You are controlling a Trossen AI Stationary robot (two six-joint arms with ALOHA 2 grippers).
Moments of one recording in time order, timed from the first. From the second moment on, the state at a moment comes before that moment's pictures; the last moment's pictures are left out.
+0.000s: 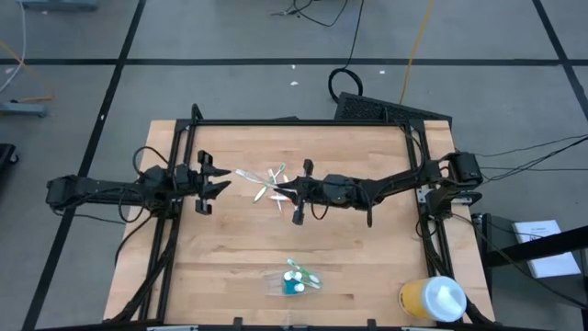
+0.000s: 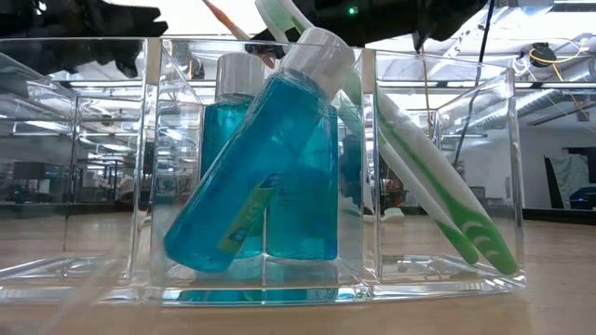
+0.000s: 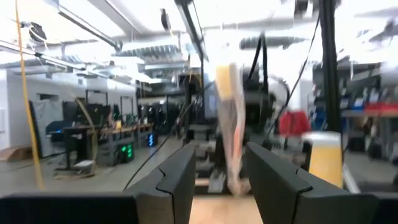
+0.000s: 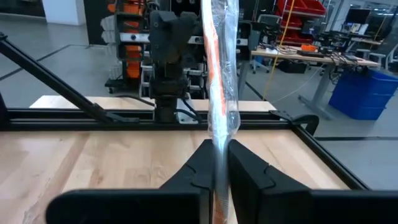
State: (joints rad) left arm 0.10 0.52 0.02 0.89 0.06 0.05; right arm 0.08 1.72 1.03 0.62 0.26 -0.07
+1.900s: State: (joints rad) left arm 0.06 1.08 0.35 1.24 0.13 -0.09; right arm 0.11 1.72 1.03 0.79 0.26 -0.19
